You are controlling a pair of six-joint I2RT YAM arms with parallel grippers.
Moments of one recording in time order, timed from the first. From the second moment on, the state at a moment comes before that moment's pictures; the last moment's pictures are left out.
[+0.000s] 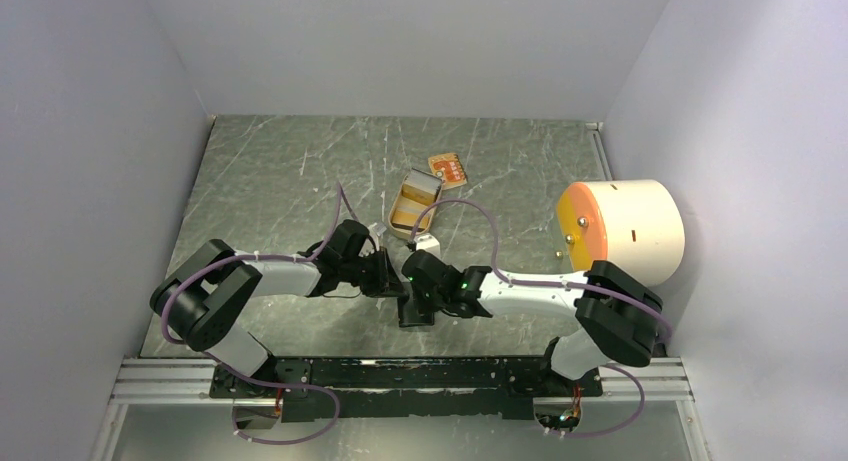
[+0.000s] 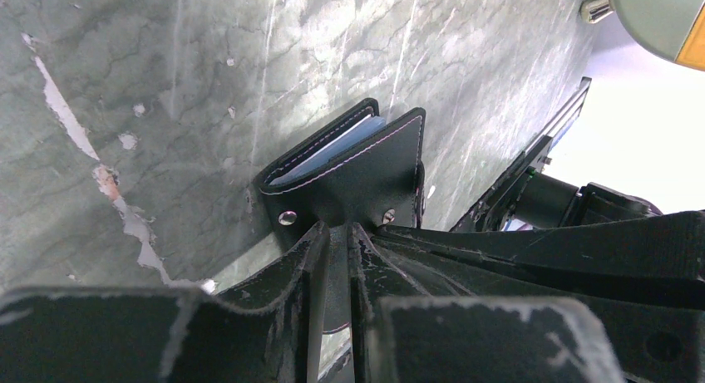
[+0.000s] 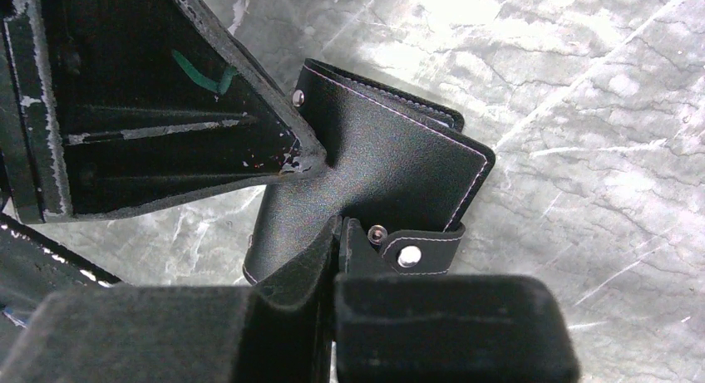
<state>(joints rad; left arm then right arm) -0.69 1.57 0.55 0.24 0.46 -0.91 1.09 1.48 0.74 -0.21 0.21 0.65</state>
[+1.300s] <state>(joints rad) -0.70 1.57 0.55 0.24 0.46 -0.91 1.11 1.46 0.85 -0.46 0.33 0.63</state>
